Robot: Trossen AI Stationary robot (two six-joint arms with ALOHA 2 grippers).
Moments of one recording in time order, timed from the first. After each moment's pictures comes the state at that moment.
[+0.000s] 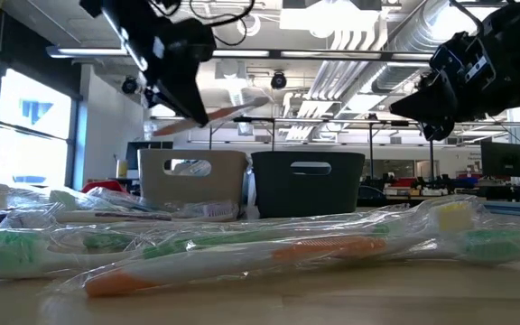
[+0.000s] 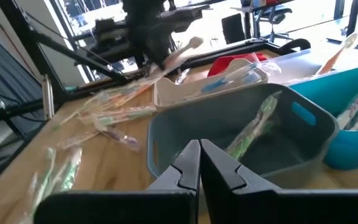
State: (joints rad) left arm 0.00 1.38 0.97 -0.45 -0.18 -0.46; right arm -0.17 0.67 0.04 0.51 -0.10 0.23
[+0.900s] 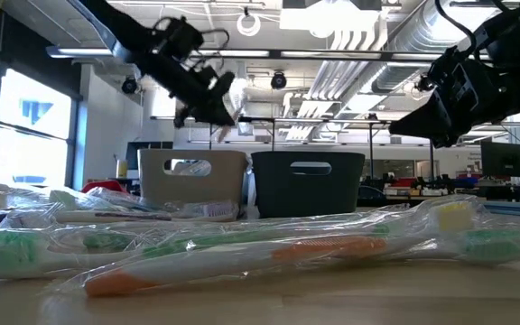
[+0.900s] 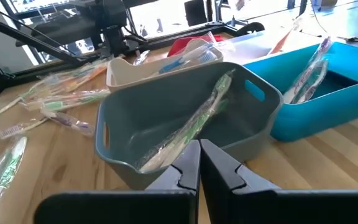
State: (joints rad) left arm 0.62 1.50 0.97 0.14 -0.04 -0.32; right arm -0.17 0.67 0.04 0.41 0.05 0.20
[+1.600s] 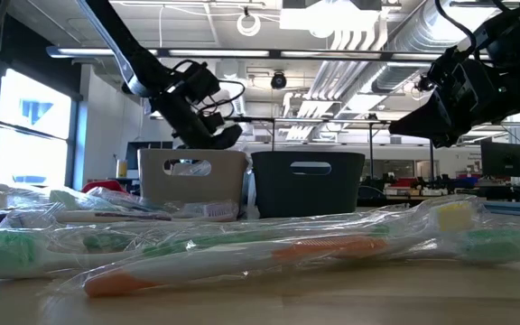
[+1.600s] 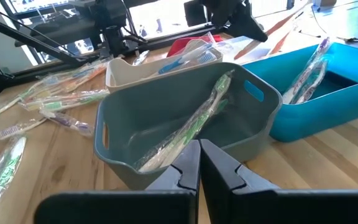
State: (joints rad) left arm 0.62 1.74 0.97 0.14 -0.14 -0.34; right arm -0.17 0.67 0.04 0.41 0.05 0.20
